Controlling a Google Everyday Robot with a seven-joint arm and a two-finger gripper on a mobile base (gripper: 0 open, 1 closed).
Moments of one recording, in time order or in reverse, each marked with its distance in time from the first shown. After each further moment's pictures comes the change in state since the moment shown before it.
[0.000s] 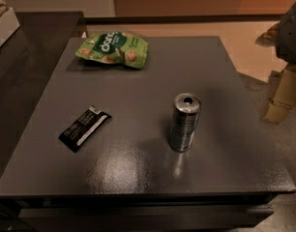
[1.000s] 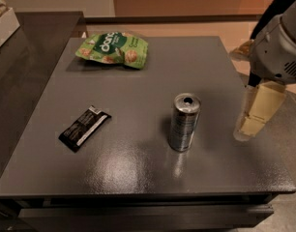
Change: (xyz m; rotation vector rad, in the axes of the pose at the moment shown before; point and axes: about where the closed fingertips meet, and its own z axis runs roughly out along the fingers) arm -0.032 0.021 0.030 -0.071 -0.136 -0.063
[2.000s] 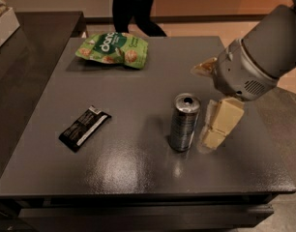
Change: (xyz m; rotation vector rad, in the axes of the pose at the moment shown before) arm -0.056 0.025 0.047 -0.110 -0.196 -0.053
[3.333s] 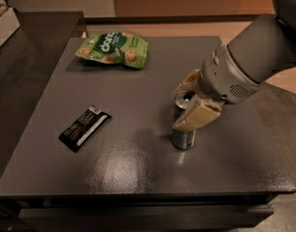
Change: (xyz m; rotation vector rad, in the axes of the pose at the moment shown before) arm -0.021 0.004 0.020 -0.037 -0.084 -0.026
